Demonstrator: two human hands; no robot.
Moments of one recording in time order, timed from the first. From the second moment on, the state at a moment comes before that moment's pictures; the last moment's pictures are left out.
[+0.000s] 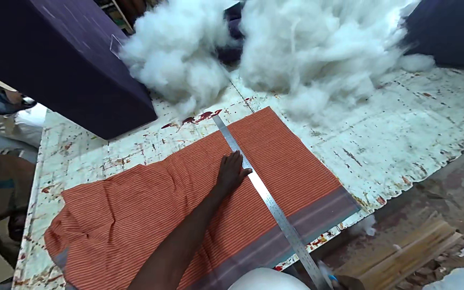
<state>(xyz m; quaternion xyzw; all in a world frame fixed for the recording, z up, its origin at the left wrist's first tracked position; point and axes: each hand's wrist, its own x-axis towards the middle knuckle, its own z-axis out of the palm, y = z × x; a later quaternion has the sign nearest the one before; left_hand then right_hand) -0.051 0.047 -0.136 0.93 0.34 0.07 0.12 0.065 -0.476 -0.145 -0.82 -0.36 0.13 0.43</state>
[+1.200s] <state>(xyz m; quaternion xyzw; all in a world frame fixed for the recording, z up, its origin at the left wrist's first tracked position) -0.036 0.028 -0.099 0.90 0.39 -0.05 0.19 0.112 0.011 -0.119 -0.72 -0.60 0.12 0.33</state>
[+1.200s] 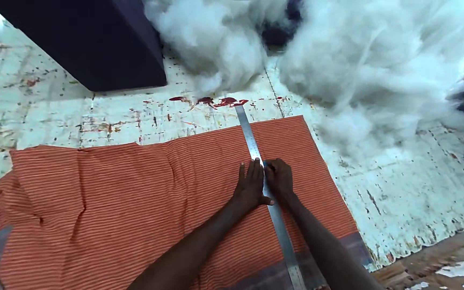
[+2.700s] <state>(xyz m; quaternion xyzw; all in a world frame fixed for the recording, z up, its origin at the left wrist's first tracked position) -0.037 0.032 -0.119 0.91 0.38 -0.06 0.15 0.111 -0.234 -0.081 -0.79 -0.53 0.27 0.17</state>
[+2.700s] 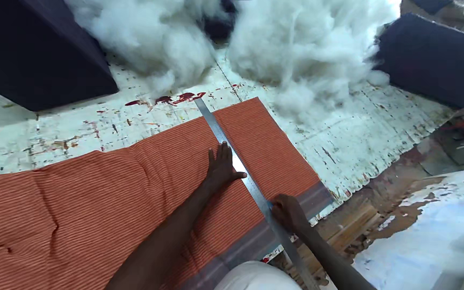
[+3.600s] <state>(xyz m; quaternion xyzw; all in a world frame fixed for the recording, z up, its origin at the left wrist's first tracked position) -0.059 -0.146 -0.112 0.87 0.30 0.21 0.33 0.068 -0.508 -0.123 -0.78 -0.09 0.14 0.60</state>
